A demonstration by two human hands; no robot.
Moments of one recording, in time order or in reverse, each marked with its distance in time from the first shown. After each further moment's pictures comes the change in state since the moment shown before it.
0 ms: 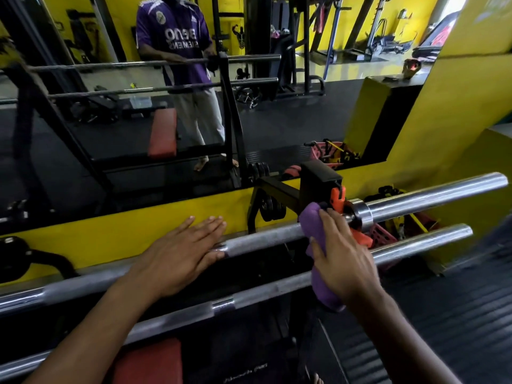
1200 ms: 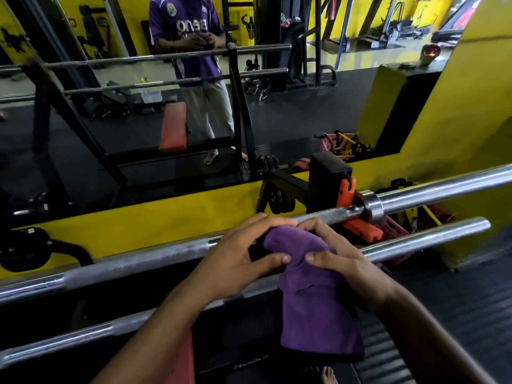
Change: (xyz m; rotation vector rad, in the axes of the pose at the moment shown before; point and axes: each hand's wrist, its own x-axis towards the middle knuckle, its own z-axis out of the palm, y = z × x) left_hand 0.019 0.093 -0.038 -0.943 0.202 0.068; right_hand -0.017 -0.015 -0.020 1.153 -0.584 -0.122
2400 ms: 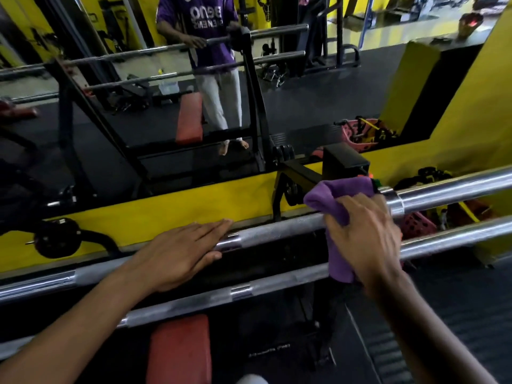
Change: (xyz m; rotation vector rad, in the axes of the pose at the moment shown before) left_hand -0.042 -0.070 -0.073 0.943 -0.292 -0.121; right_hand 0.044 0.022 -0.031 -1.236 0.785 -0.092
